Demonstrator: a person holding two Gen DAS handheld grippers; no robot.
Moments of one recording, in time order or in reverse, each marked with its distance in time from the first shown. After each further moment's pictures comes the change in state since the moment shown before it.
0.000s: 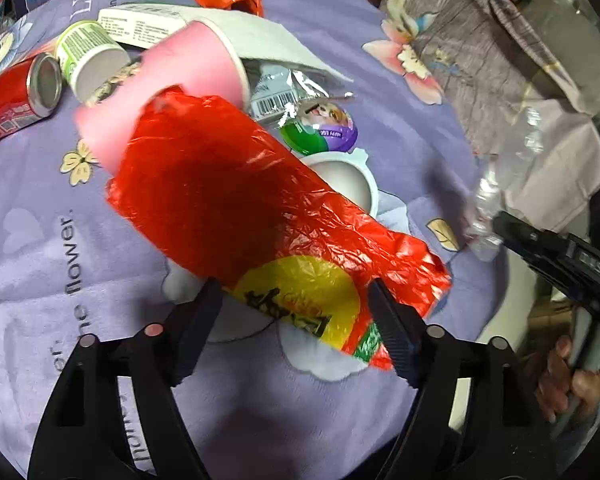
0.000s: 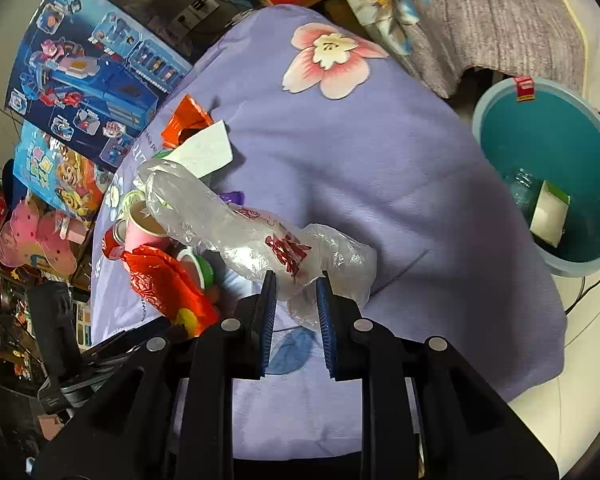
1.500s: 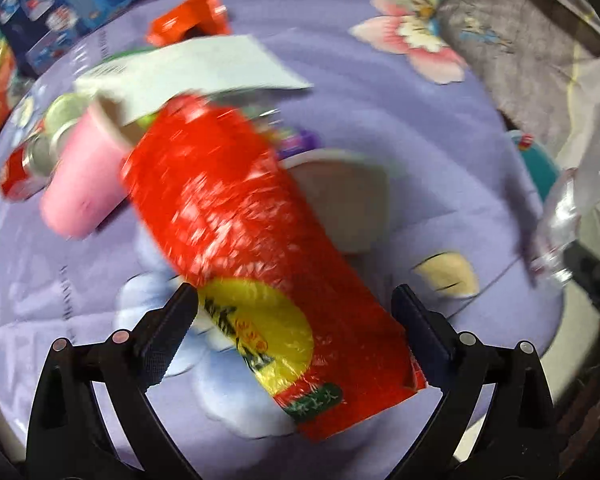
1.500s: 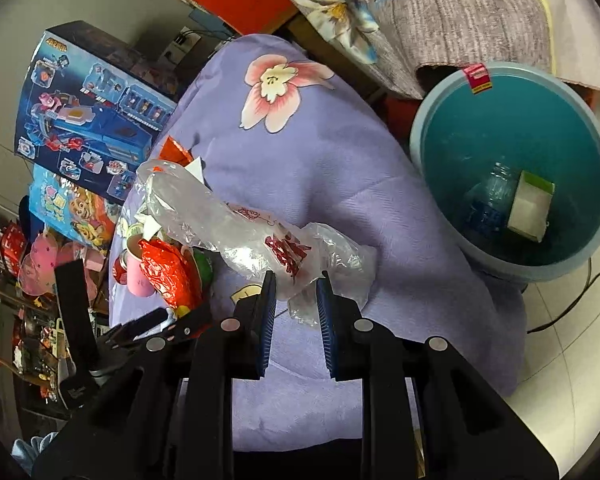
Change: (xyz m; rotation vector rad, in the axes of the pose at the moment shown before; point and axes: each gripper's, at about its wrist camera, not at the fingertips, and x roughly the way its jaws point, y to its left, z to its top) left arm 0.032 -0.081 0.020 0.047 0.014 0.331; right arm -0.027 -0.071 0.010 0.085 -0.040 0.091
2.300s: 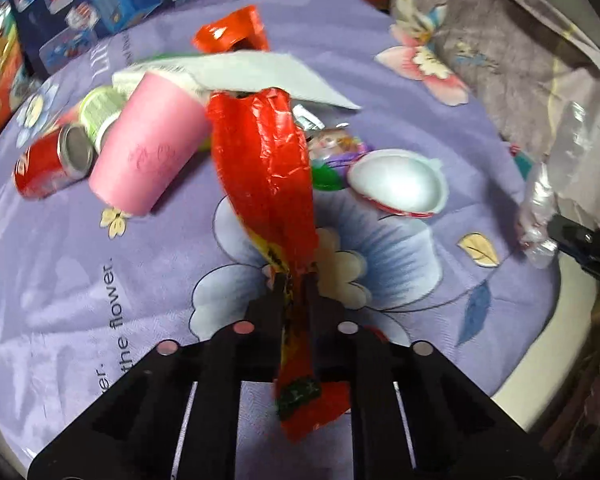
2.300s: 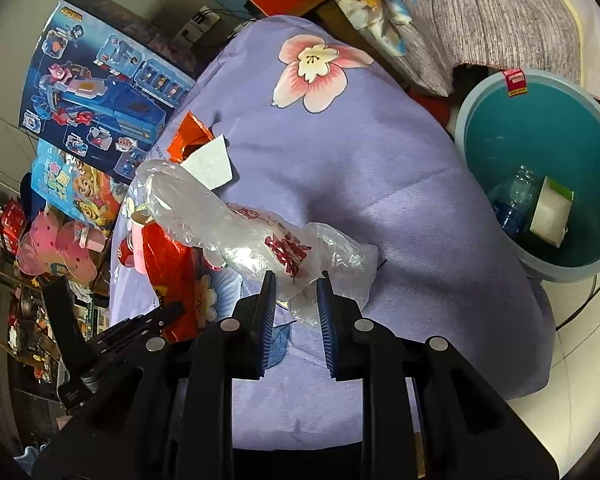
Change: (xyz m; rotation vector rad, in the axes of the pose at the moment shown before) left arm -0.025 0.067 -0.020 0.042 -0.104 -0.092; right arm 0.014 0.036 -0.007 -0.055 0.034 -0.003
